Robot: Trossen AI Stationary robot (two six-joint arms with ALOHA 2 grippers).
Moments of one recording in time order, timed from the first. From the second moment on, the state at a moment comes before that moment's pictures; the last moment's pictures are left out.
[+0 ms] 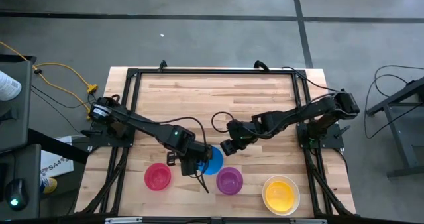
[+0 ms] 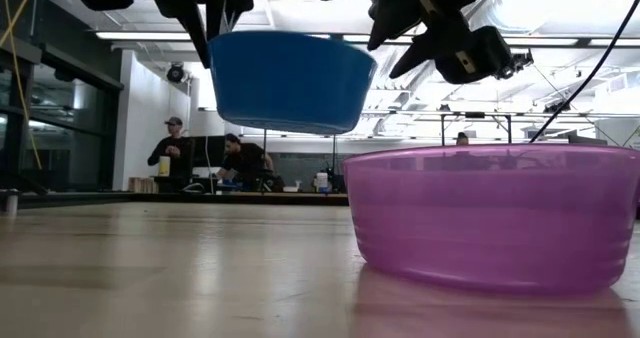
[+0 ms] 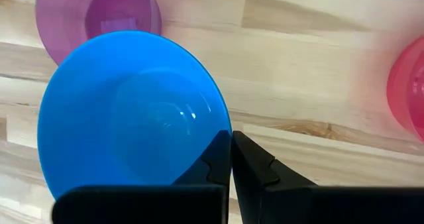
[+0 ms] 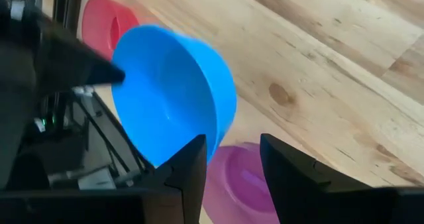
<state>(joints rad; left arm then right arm) -0.33 1.75 1.51 -0.96 0.08 1.09 0.19 1.60 1.19 -0.47 -0.12 1.26</state>
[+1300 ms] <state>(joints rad) -0.27 1.75 1.51 -0.97 0.14 1.30 0.15 1.61 1.19 -0.52 -0.22 1.03</state>
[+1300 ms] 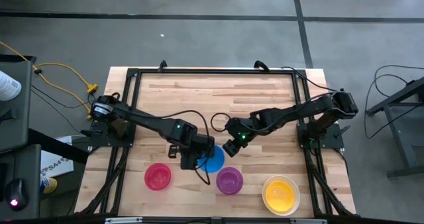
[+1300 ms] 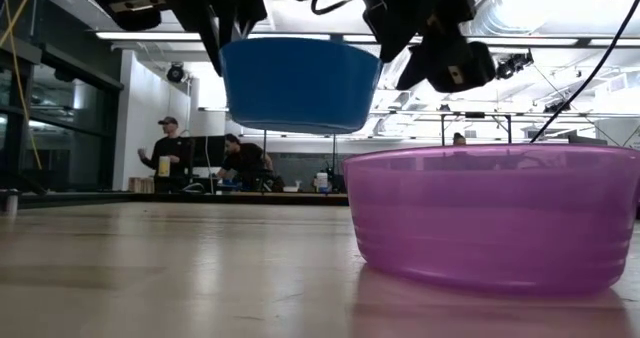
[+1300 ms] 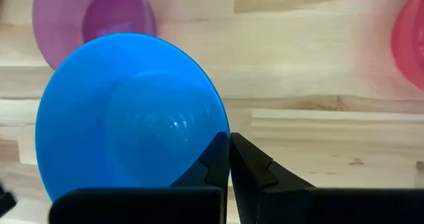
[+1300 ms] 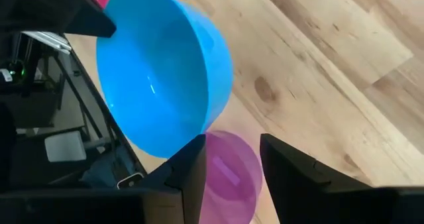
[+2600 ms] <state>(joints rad) -0.29 1.75 1.51 -0.94 0.26 1.41 0.11 1.61 1.19 -0.51 -0.26 0.99</state>
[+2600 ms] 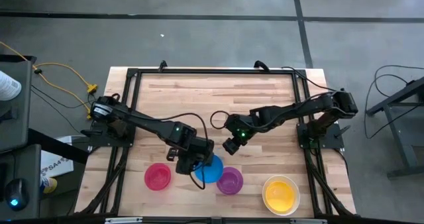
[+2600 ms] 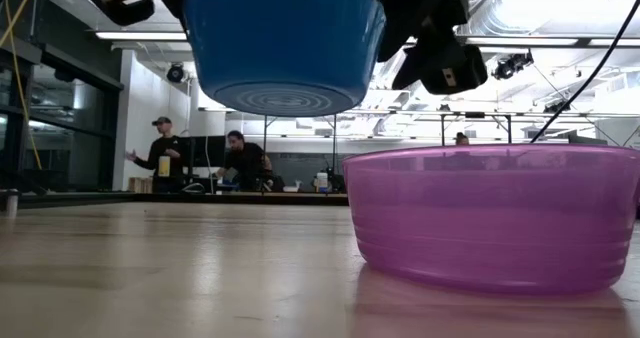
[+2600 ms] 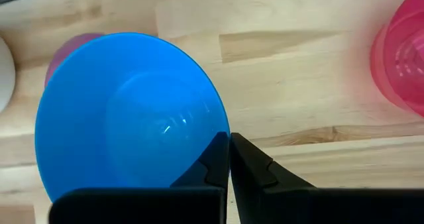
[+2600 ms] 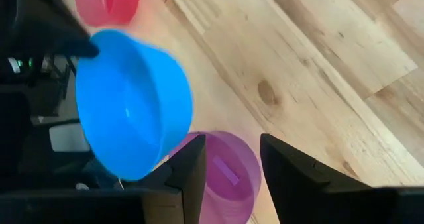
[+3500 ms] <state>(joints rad) -0.25 1.76 1.58 -1.04 0.28 1.43 0.09 1.61 1.19 -0.52 -0.23 1.10</state>
